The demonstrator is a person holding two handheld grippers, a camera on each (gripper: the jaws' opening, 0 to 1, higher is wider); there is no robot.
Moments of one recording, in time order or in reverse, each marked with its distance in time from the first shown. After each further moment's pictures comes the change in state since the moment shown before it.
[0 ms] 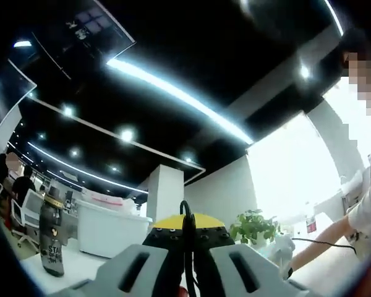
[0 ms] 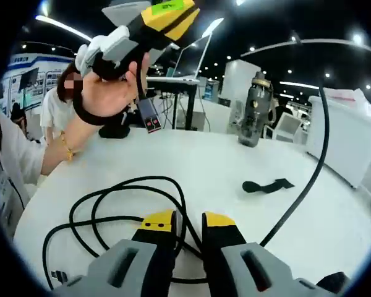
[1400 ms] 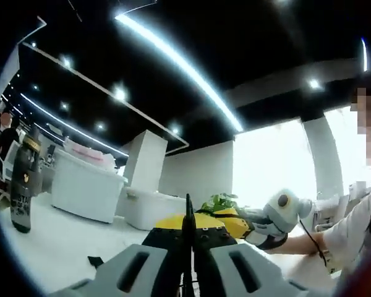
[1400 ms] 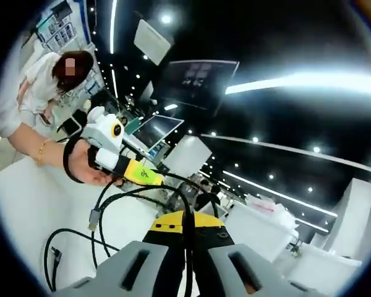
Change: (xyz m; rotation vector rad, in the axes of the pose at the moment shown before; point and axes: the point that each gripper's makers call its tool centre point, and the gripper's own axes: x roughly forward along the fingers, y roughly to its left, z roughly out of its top) left arm -0.001 -0.022 -0.063 -0.250 0.202 -0.118; right arm -0.141 -0.035 0.123 -0.477 -0.526 -0.526
